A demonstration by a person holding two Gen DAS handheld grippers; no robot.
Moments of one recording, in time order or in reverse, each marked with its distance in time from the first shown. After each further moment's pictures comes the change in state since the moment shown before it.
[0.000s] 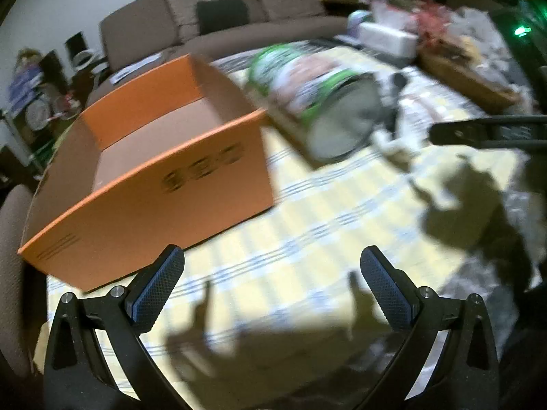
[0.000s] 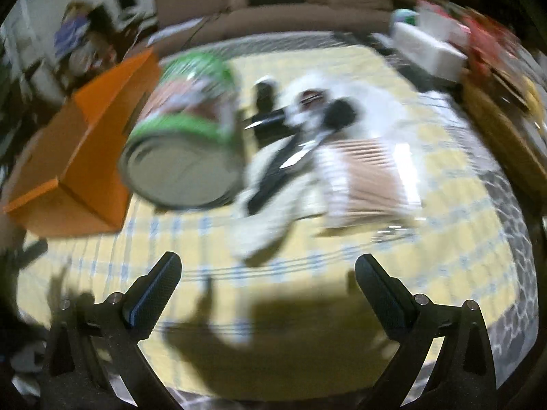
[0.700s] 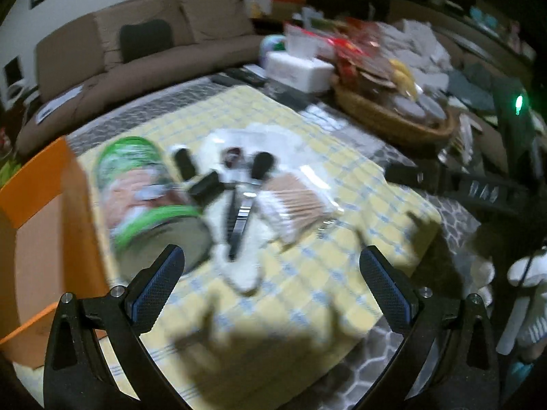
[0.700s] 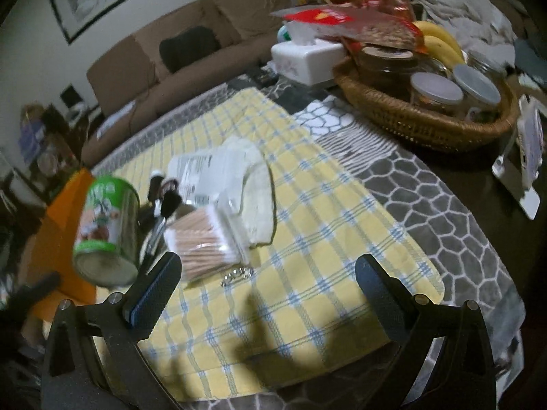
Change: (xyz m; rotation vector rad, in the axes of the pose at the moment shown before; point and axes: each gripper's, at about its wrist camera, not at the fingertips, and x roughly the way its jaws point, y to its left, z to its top) left arm 0.020 -0.124 0.113 0.080 -0.037 -0.256; right arm -0.056 -0.144 0.008 0.317 -0.151 0.022
